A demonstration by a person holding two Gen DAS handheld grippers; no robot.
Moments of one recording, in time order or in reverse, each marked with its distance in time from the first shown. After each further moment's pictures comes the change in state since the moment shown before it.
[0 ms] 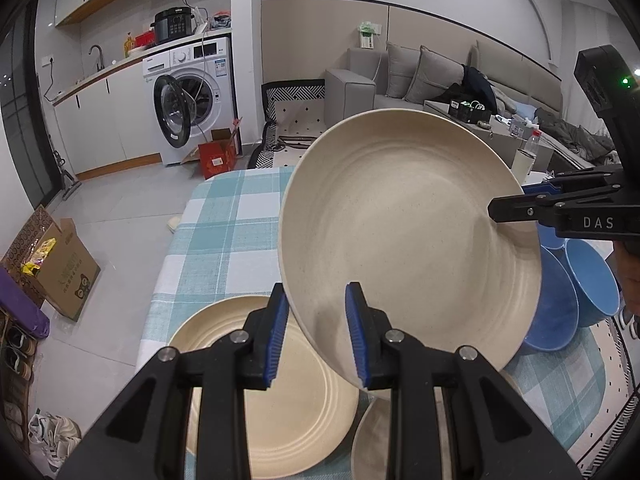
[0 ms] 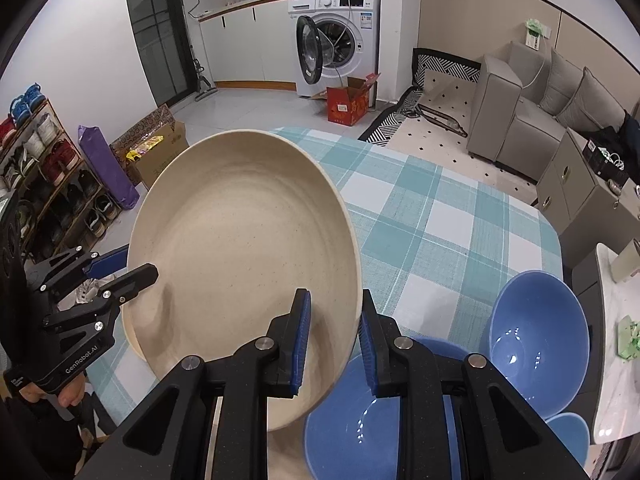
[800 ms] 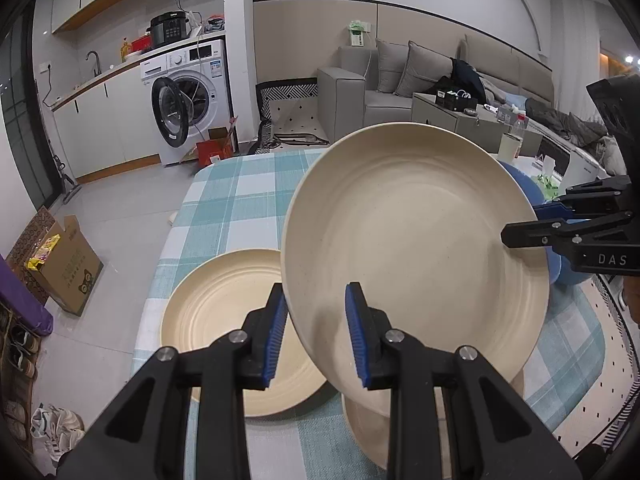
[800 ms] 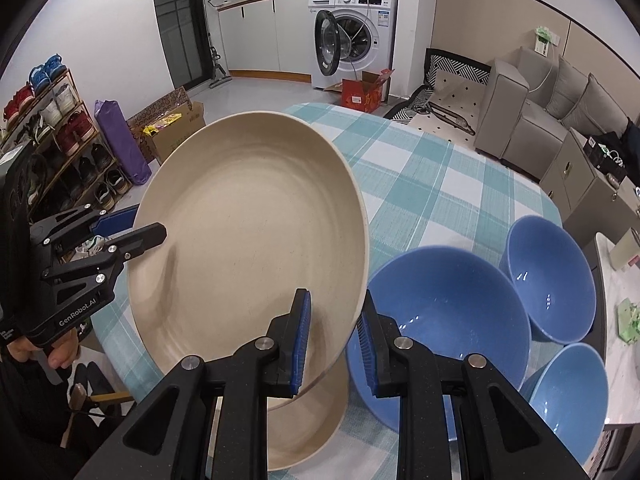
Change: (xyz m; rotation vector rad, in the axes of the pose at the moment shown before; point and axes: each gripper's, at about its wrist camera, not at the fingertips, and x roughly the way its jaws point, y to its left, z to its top) left arm -0.038 -0.012 -0.053 0.036 0.004 -0.003; right arm -0.030 0.038 -0.086 -0.053 0.016 0.010
